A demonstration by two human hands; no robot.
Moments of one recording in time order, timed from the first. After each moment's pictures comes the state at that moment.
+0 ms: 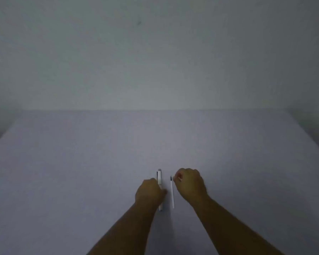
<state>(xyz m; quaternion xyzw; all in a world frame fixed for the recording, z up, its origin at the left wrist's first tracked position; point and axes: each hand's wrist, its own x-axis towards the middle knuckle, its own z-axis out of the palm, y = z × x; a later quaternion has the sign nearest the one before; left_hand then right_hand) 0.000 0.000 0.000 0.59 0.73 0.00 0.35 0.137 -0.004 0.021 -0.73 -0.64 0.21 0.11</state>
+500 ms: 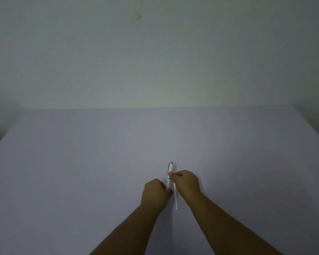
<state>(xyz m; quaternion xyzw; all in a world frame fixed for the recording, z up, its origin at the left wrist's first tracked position) 0.007 -0.005 0.002 0.56 0.72 0.11 0.39 0.117 0.011 0.008 -0.75 -0.45 0.43 0.22</state>
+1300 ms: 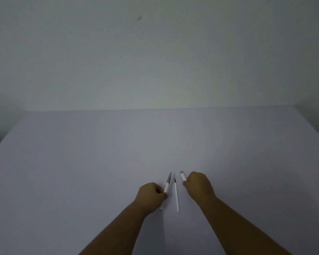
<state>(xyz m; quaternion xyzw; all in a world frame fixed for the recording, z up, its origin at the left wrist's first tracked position) -0.022 -0.004 0.012 0.57 0.67 0.08 0.46 0.150 0.013 -0.004 -0.79 -0.55 0.28 0.05</state>
